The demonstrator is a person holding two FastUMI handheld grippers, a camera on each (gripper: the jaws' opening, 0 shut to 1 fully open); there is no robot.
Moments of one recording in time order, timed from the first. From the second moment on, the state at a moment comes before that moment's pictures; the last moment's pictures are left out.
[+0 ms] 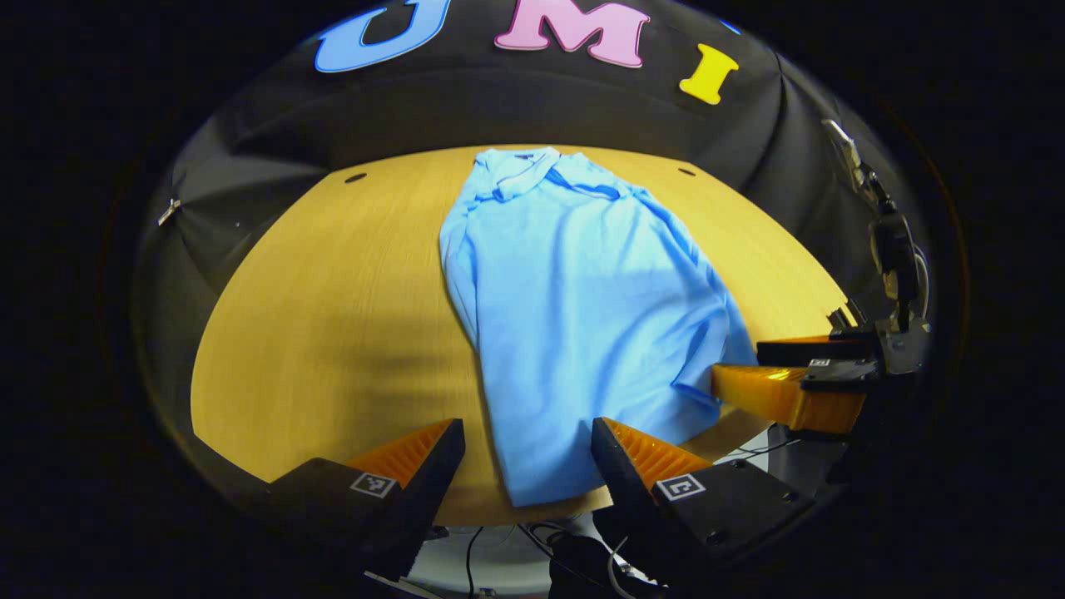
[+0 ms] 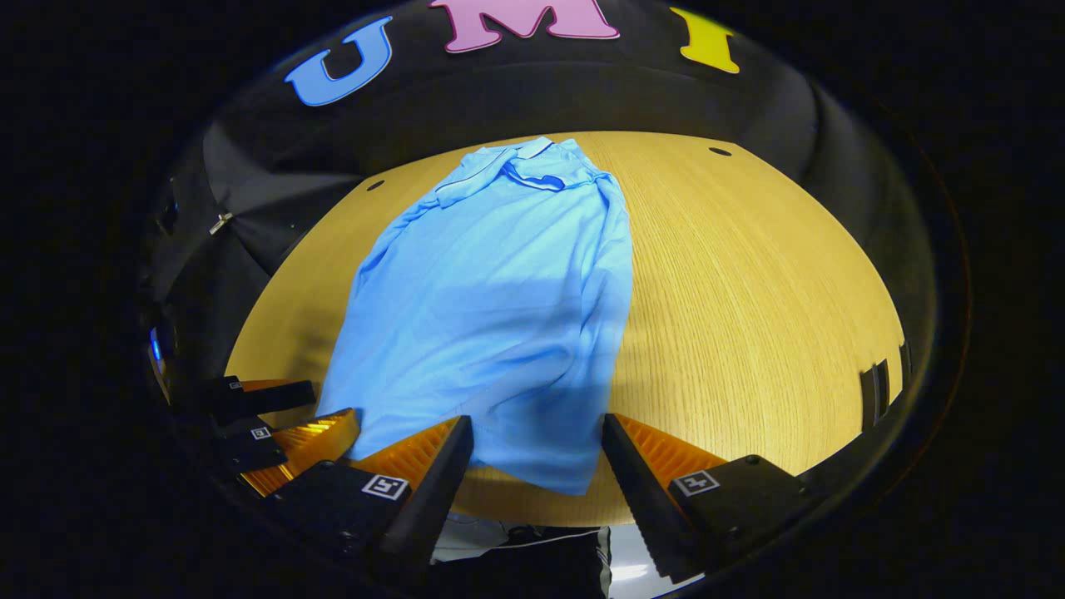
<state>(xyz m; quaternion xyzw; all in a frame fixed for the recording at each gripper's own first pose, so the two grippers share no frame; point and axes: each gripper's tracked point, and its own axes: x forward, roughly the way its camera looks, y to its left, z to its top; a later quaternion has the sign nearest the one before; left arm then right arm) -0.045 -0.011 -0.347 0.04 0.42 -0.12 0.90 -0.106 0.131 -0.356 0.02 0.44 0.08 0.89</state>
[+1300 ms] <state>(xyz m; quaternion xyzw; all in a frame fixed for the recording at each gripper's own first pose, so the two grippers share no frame) -0.039 -0.039 -0.345 0.02 0.42 -0.16 0.89 -0.105 0.145 -0.347 0.04 0.48 0.09 0.87</state>
